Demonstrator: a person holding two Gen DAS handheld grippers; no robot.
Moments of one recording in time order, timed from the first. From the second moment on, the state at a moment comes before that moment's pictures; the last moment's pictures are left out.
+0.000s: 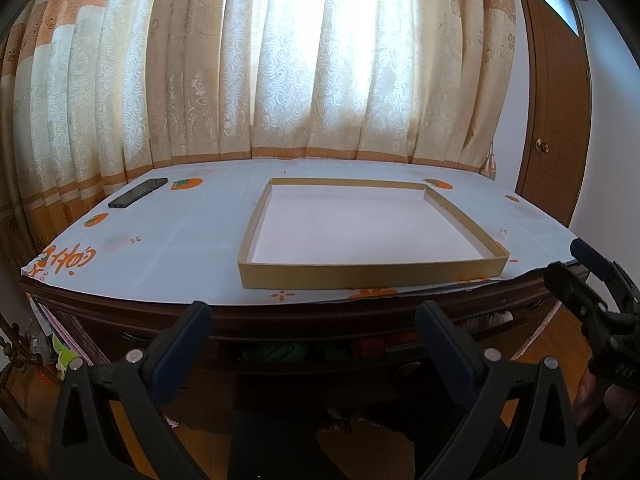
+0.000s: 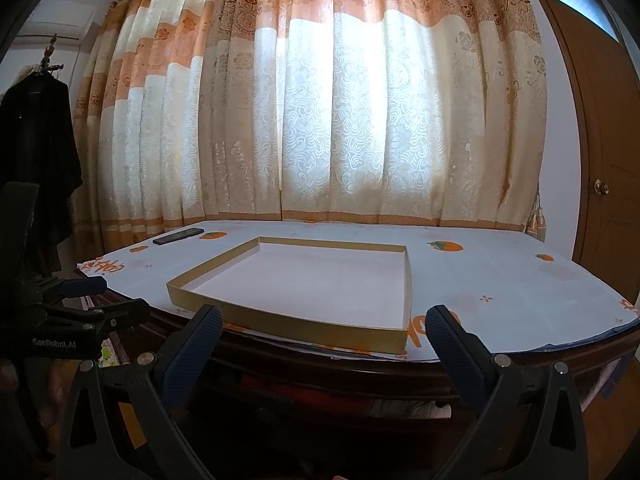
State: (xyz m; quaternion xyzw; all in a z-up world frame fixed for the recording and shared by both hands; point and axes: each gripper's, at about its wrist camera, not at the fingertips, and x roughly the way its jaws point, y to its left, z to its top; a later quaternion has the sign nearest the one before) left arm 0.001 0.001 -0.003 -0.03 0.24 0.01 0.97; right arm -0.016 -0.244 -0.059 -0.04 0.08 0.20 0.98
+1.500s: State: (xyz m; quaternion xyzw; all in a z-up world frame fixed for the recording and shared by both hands) left arm 0.003 0.000 -0.011 -0.02 0.25 0.01 0.97; right arm 0.022 -0.253 -0.107 -0.06 0.04 0.23 0.97
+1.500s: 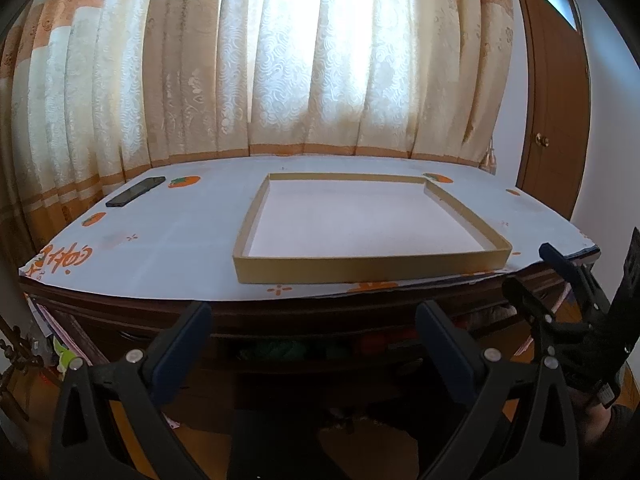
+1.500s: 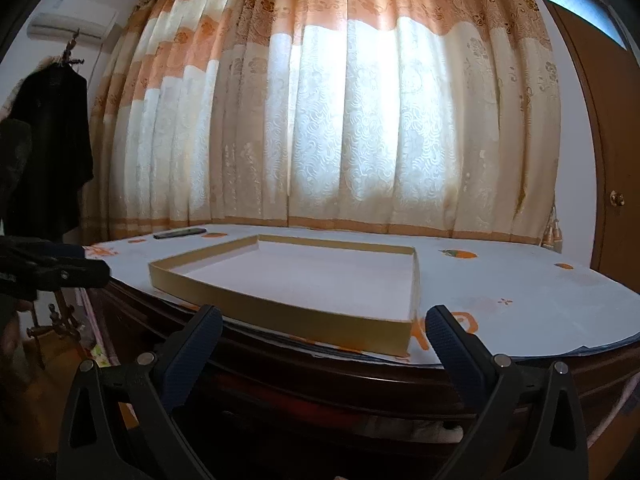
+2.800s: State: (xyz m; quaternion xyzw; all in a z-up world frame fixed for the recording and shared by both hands) left arm 0.004 0.003 -0.021 -0.04 0.26 0.00 0.96; right arm 0.061 -0.245 -0.158 -0.14 -0.06 0.23 0.96
